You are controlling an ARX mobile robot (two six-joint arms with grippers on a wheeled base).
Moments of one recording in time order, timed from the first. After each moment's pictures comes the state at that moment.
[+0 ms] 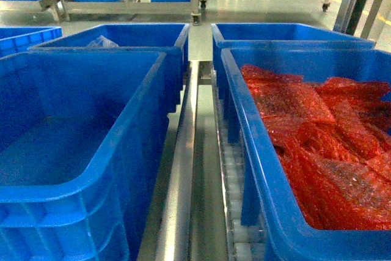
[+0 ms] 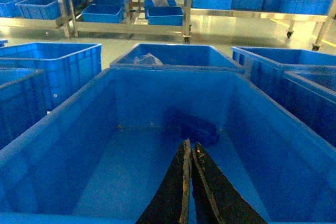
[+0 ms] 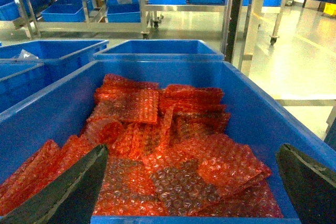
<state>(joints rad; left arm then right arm) 0.00 0.28 0.01 0.29 0.00 -0.01 0.00 0.01 0.01 0.00 0.00 0.00</state>
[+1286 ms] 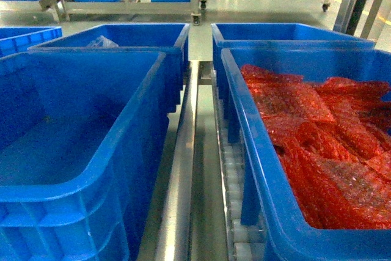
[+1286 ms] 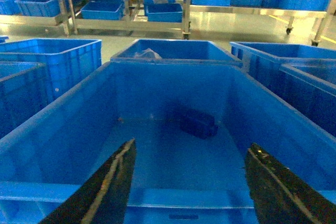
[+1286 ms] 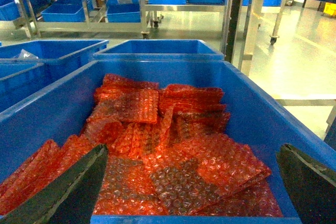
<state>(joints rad) 0.00 0.01 0.01 0.00 0.00 -0.01 0.00 0.01 0.01 0.00 0.00 0.00</state>
